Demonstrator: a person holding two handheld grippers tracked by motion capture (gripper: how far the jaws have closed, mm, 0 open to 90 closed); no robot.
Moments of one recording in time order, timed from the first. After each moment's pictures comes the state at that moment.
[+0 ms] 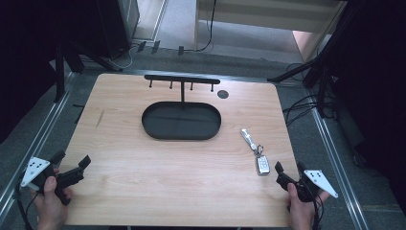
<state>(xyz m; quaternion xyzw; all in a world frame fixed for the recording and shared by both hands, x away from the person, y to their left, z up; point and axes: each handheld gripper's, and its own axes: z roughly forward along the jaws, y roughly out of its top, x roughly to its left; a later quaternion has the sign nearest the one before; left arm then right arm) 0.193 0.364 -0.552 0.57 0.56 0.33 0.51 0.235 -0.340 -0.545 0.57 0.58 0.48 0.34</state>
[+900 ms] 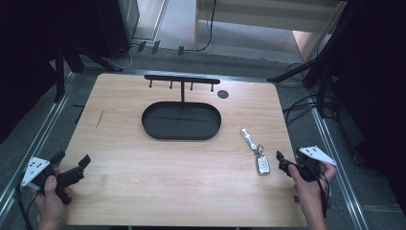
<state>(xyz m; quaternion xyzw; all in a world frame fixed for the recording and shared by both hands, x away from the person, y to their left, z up) 0.194 0.365 -0.553 0.55 0.58 0.33 0.51 0.283 -0.337 -0.493 0.54 0.69 0.37 0.30</state>
